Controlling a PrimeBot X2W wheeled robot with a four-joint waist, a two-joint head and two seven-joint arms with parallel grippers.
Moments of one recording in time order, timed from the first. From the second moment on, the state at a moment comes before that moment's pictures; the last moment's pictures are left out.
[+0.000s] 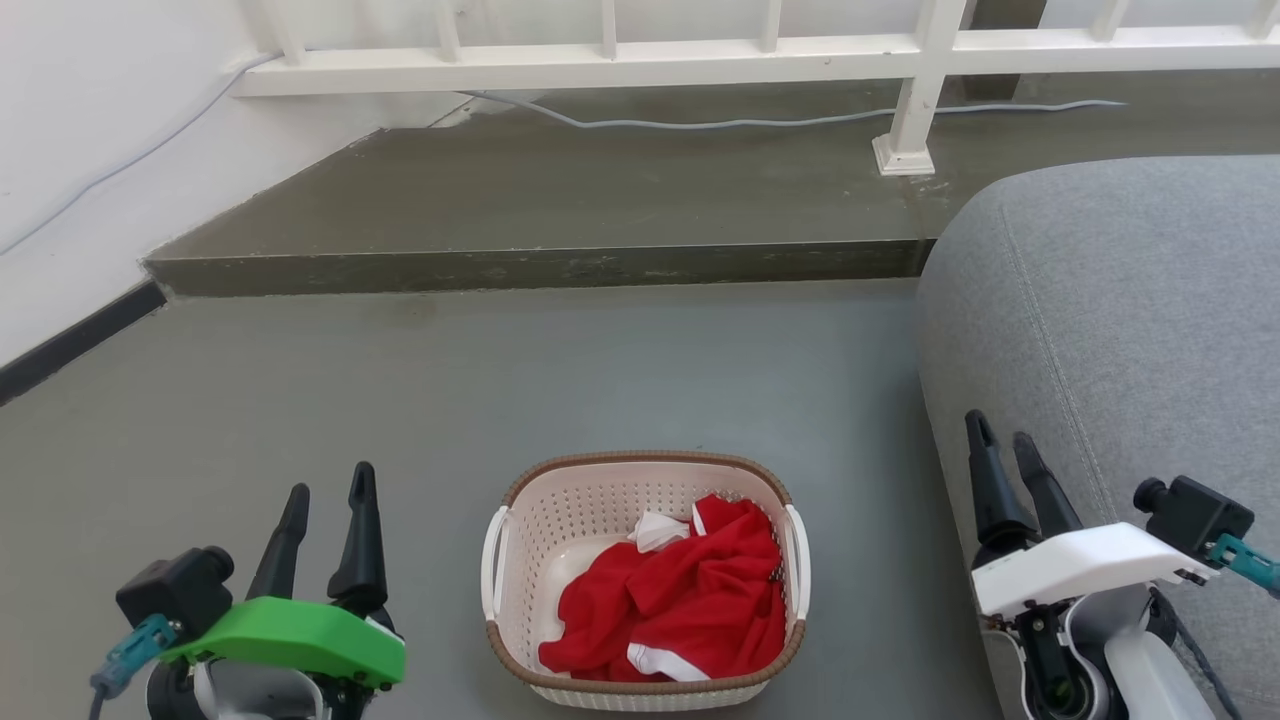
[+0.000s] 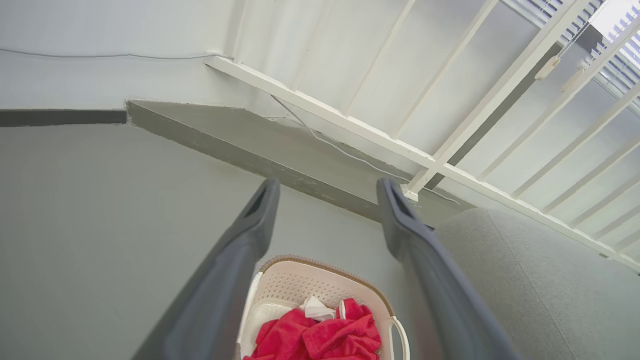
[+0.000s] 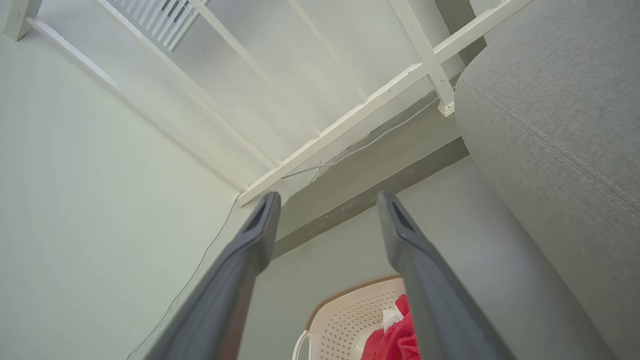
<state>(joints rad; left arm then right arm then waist) 0.02 0.05 -0.14 0.08 -0.65 0.00 -0.12 0.03 -0.04 0.13 0.12 0.72 -0.01 -0.11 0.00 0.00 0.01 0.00</state>
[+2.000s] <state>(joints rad) 0.05 0.05 -0.23 -0.05 -0.03 0.11 -0.25 0.04 -0.04 0.25 -0.04 0.16 -0.12 -0.25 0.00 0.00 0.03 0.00</state>
